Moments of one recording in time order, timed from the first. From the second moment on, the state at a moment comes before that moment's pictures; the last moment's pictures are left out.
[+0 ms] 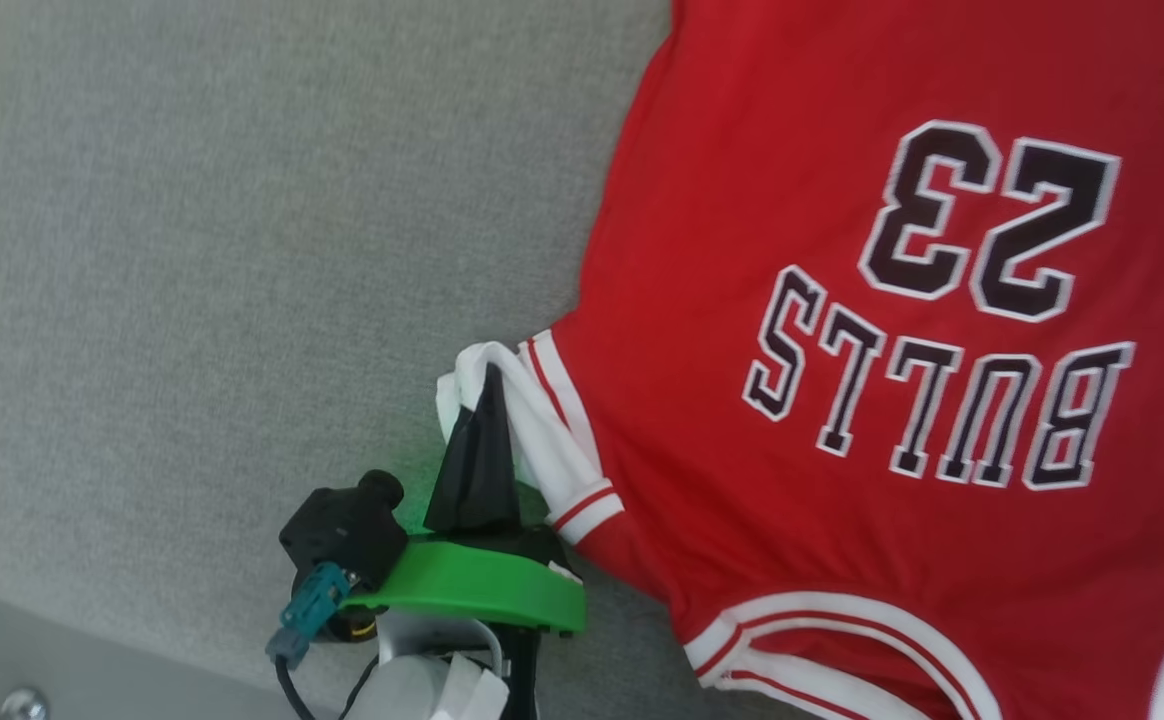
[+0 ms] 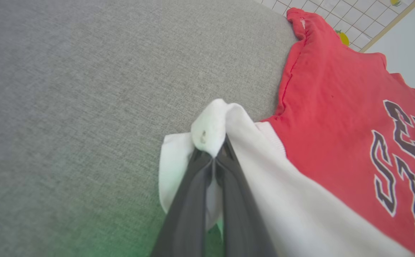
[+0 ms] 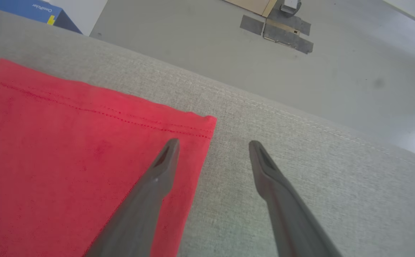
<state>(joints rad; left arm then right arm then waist) -0.10 0.06 -0.46 -0.19 -0.52 0.34 -0.20 -1.12 -0.54 0.04 0.52 0.20 0.13 0.84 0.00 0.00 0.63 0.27</state>
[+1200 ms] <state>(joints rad) -0.11 0.16 -0.42 -0.04 -0.59 0.34 -0.12 -0.56 -0.68 0.06 0.27 0.51 0.13 0.74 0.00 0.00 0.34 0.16</state>
